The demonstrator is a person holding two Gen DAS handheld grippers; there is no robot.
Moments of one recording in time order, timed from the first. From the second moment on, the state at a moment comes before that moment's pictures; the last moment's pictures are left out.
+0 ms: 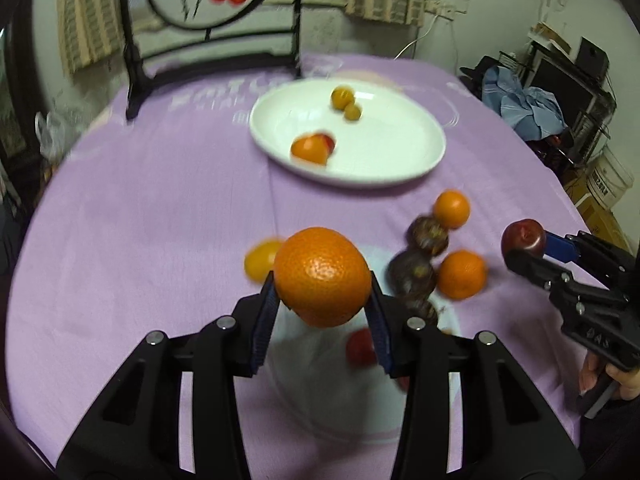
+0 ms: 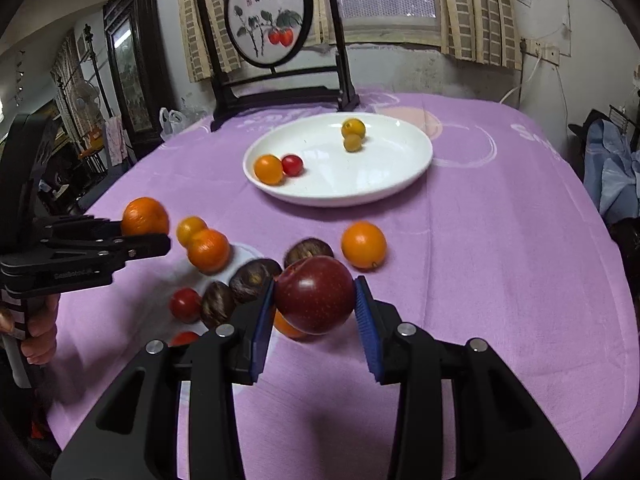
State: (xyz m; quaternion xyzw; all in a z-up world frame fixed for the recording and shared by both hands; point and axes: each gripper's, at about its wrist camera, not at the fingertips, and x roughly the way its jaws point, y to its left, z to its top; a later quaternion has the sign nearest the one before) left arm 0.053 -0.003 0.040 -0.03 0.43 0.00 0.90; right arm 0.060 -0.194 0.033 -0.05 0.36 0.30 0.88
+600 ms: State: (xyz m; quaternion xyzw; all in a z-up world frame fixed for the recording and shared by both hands) left arm 0.195 -0.024 0.022 -0.05 0.48 -0.01 0.88; right arm 0.189 -0.151 0.023 -0.07 0.39 0.25 0.88
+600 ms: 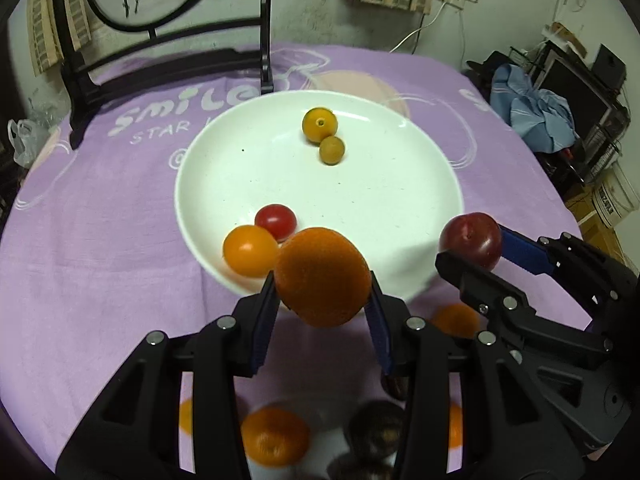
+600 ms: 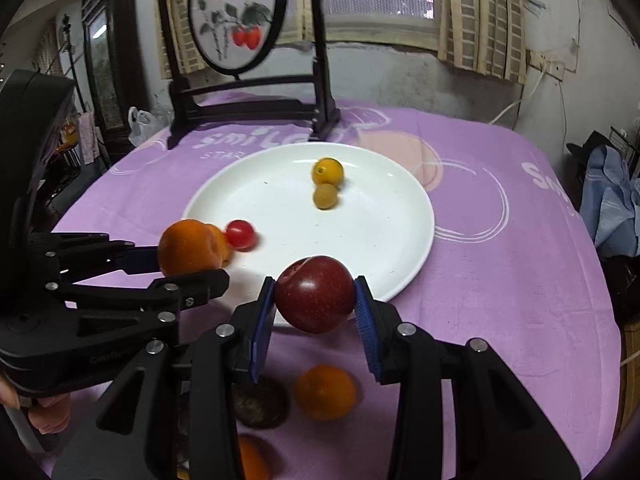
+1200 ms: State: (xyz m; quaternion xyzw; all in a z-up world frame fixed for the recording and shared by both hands) left arm 0.161 -0.013 0.047 -0.01 0.44 0.03 0.90; right arm 0.166 -0.177 0.025 -0.04 0.39 0.26 0.88
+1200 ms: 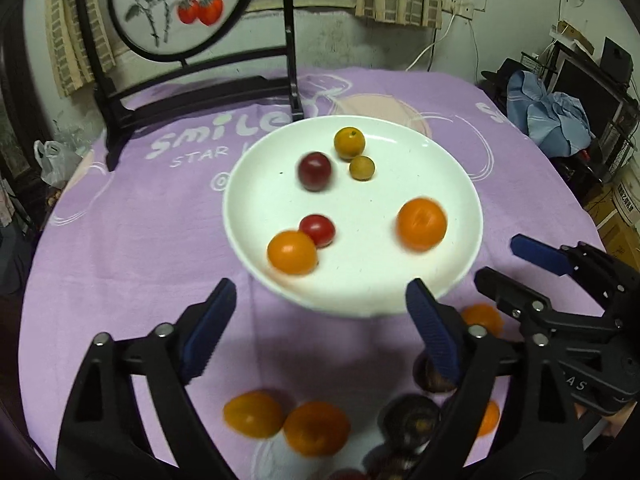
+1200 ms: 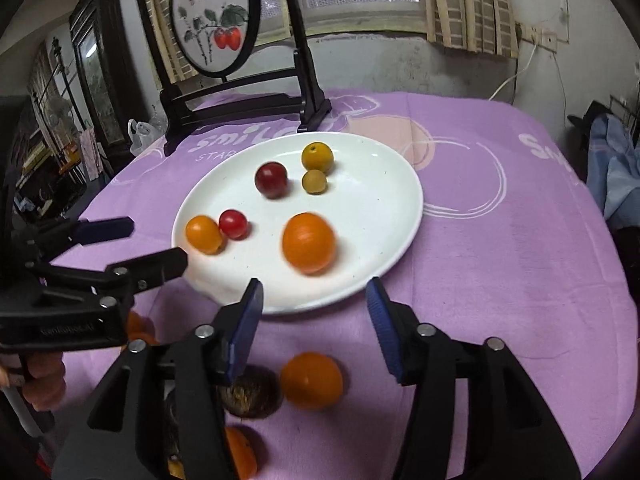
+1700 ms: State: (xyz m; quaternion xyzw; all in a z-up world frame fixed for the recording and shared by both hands) left arm 0.072 0.022 0.027 -0.05 0.44 0.04 0.90; right arm 0.087 -0.195 0.009 -0.05 0.41 0.28 0.87
